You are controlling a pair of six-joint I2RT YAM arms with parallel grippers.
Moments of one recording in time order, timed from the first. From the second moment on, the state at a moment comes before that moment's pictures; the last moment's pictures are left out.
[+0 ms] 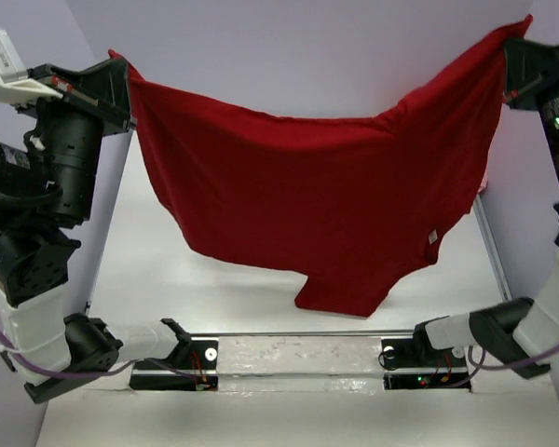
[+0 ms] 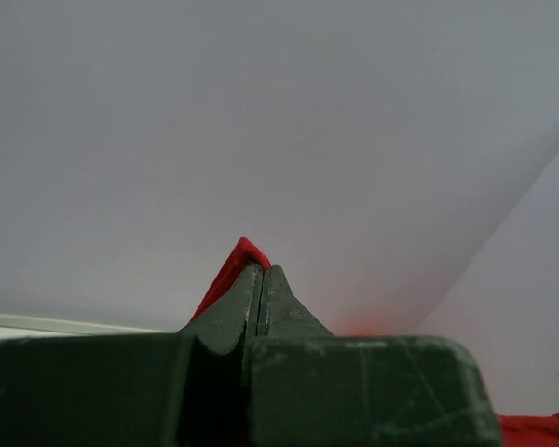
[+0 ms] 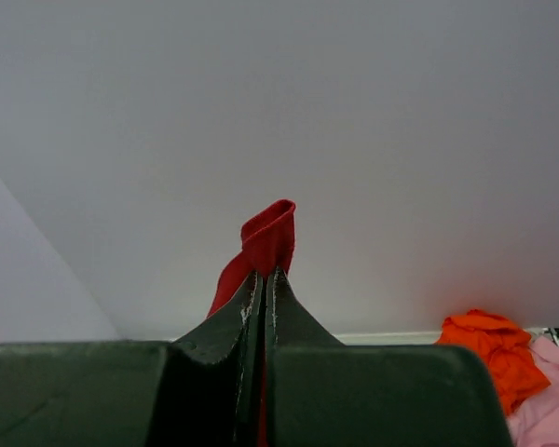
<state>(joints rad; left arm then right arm) -0.71 1.19 2.25 -0.64 -0.56 -0.20 0.25 1.31 2.51 -0.87 0.14 0.23</state>
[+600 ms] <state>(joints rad) -0.49 1.49 2.04 -0.46 -0.67 -0.09 0.25 1.92 2.52 -0.71 0.14 0.15</state>
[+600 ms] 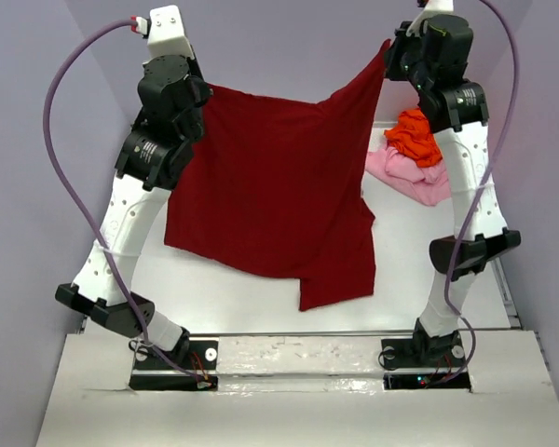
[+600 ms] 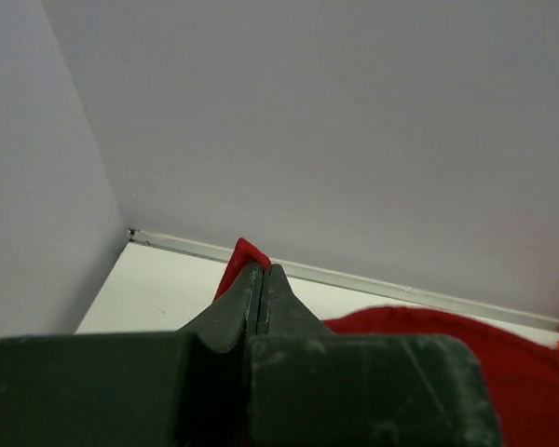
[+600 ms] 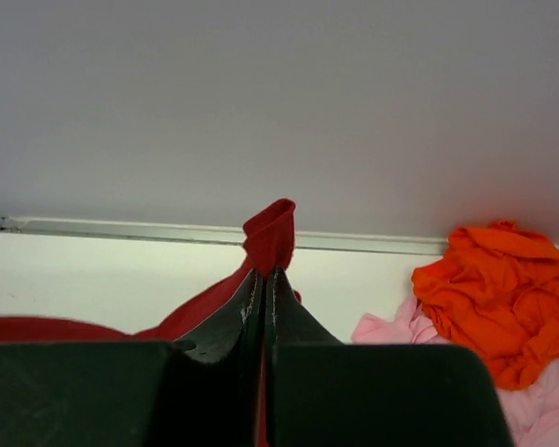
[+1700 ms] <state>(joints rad) -0.49 1.12 2.08 -0.55 -0.45 -0.28 0.25 1.44 2.61 -0.75 0.07 0.20</state>
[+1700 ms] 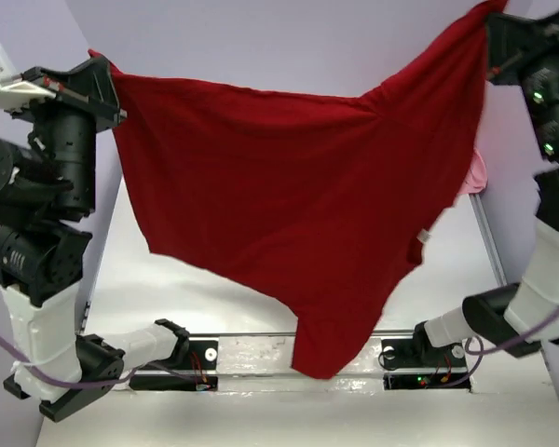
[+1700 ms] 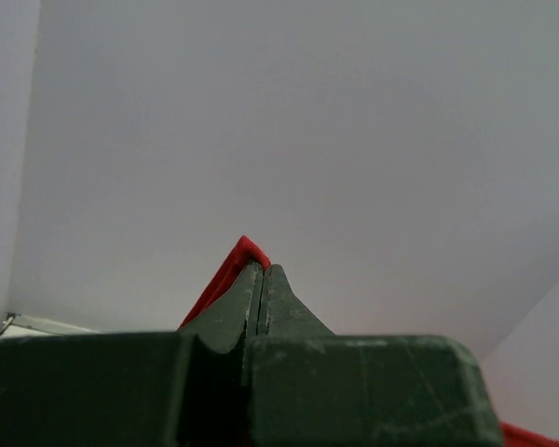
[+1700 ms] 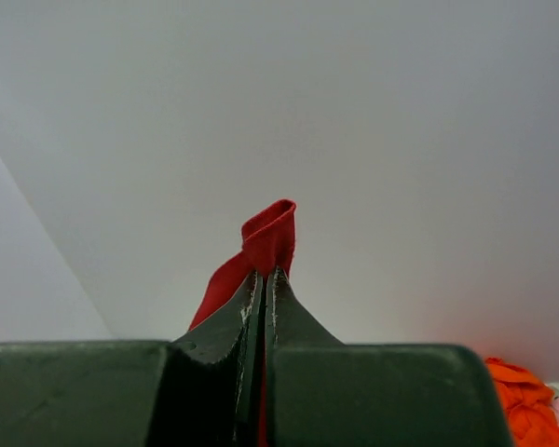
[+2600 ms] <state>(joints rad) -0.07 2.33 2.05 -0.33 -0.42 -0.29 0.22 2.52 2.51 -0.51 0.23 0.10</state>
